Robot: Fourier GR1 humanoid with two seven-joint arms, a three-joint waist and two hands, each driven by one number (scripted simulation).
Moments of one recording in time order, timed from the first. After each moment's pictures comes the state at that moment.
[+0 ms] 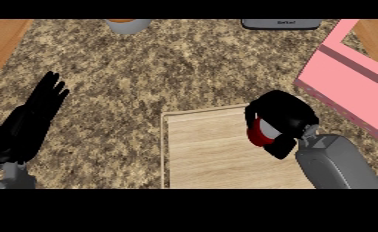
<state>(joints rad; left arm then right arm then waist) -0.04 0.24 0.19 -1.65 0.24 -0.09 0.28 -0.35 -0.32 0.31 -1.61 0.93 0.74 0.07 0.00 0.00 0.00</state>
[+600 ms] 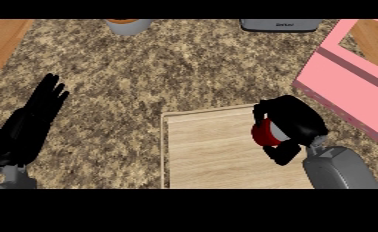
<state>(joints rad) -0.02 0.22 0.20 -1.67 0.23 -0.09 0.28 -0.24 -0.30 0.25 -1.60 1.01 0.56 0.02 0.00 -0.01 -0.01</state>
